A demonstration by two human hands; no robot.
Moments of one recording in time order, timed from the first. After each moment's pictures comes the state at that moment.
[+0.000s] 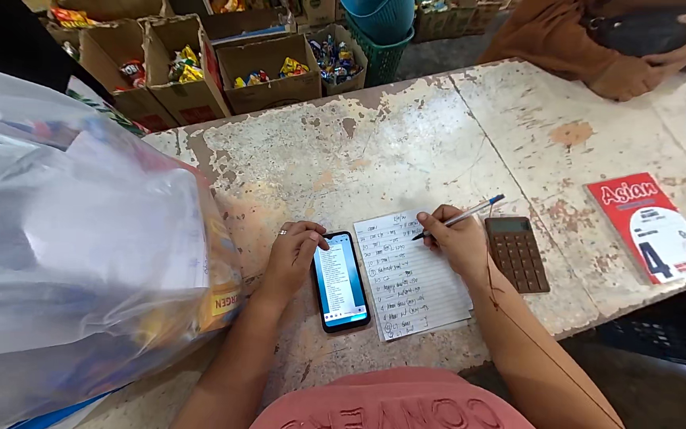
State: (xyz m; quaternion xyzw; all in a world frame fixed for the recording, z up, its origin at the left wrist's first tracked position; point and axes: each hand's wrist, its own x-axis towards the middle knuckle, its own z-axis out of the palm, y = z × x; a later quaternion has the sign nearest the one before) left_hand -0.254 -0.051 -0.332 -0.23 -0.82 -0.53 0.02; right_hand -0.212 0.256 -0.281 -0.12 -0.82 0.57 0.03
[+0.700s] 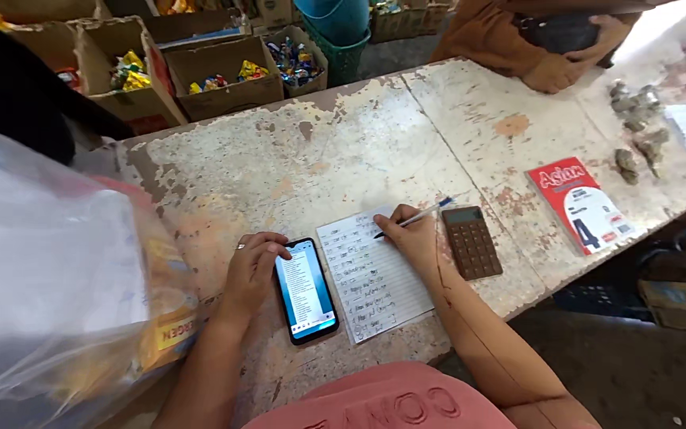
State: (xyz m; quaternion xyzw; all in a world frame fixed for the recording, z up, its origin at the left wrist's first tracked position) left_hand -0.257 -0.052 -0.336 -0.23 -0.82 -0.52 0.02; right_hand -0.222 0.261 -0.299 -0.08 -0.82 0.55 0.11
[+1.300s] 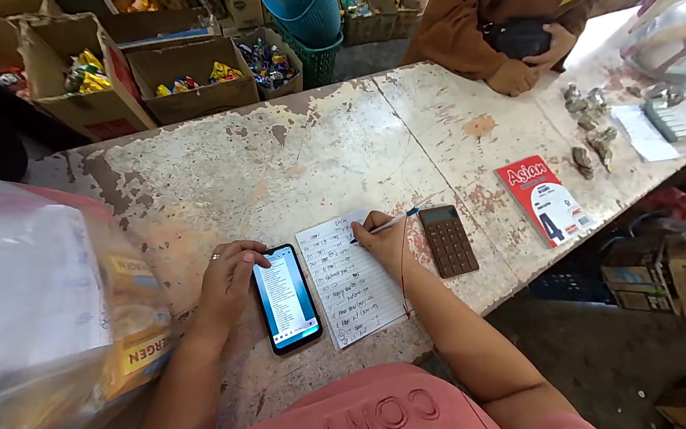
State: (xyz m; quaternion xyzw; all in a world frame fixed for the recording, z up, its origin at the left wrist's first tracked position) left_hand -0.257 -0.051 -0.338 -0.24 -0.82 -0.52 0.02; right_hand -0.211 0.253 -0.302 -0.06 -0.85 0.52 0.10
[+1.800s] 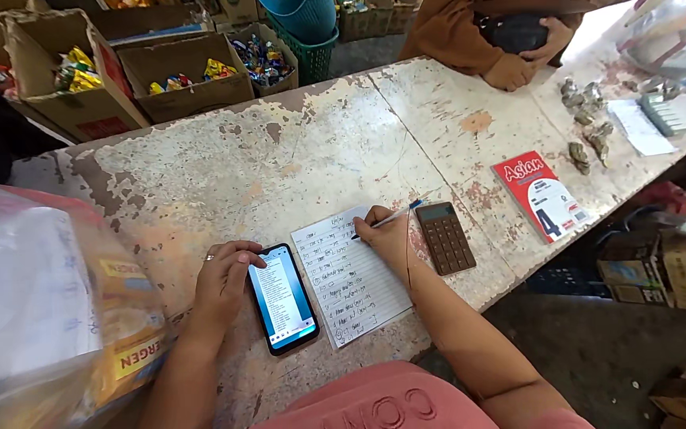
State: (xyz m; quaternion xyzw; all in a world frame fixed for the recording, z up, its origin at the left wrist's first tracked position) left_hand -0.257 -0.051 -0.337 -0.24 -0.82 -0.52 0.02; right_hand -0.223 0.261 -0.303 -0.07 -0.83 0.54 0.13
